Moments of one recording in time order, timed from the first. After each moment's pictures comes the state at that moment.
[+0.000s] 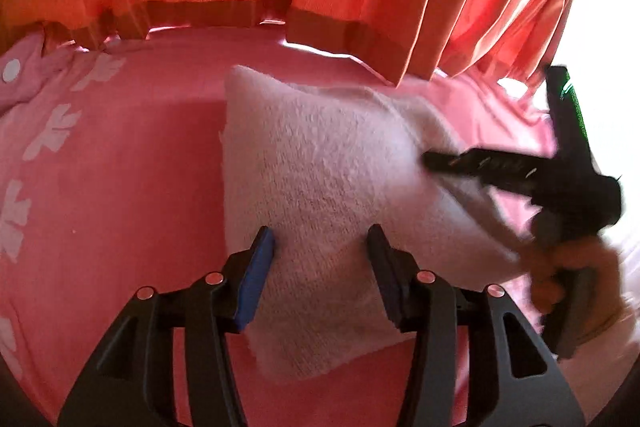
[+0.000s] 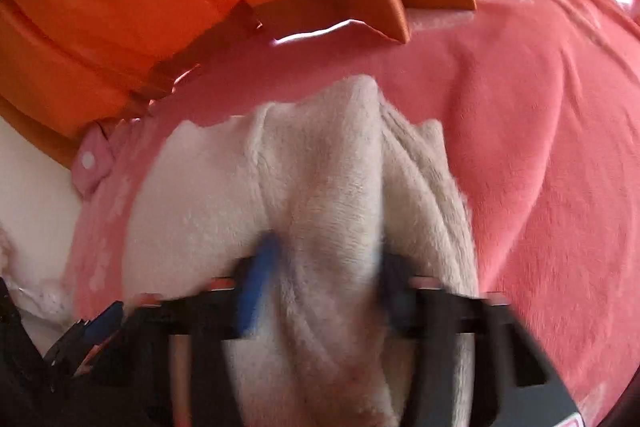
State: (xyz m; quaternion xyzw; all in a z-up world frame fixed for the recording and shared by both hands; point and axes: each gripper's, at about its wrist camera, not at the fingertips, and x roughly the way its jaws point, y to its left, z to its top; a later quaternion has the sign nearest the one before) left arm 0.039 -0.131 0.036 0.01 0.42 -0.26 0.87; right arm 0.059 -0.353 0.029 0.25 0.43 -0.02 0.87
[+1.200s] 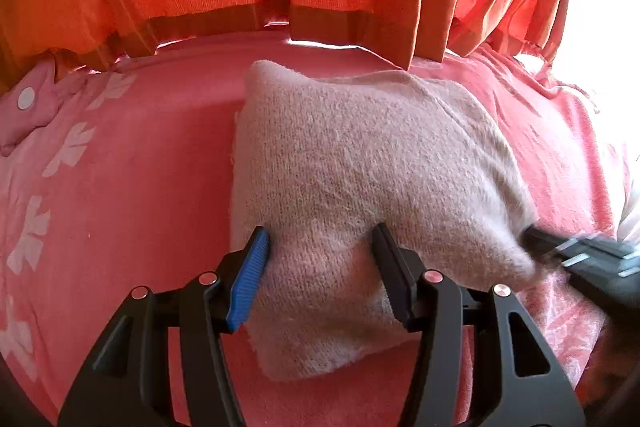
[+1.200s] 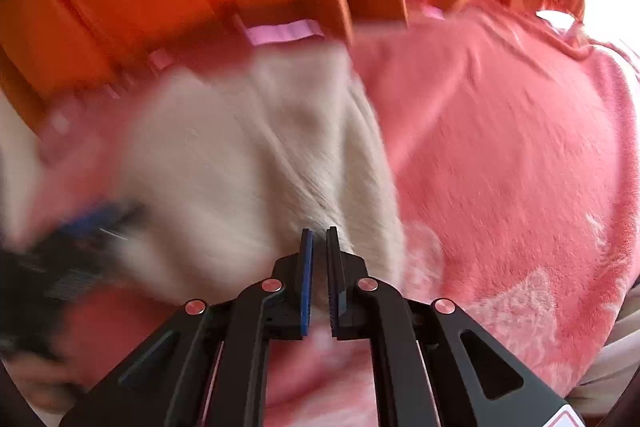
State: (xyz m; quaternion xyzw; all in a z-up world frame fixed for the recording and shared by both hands) left arm 0.028 -0.148 0.023 0.07 0.40 -0.23 0.88; right arm -0.041 -0.325 -0.002 0.14 0.47 -0.13 0.86
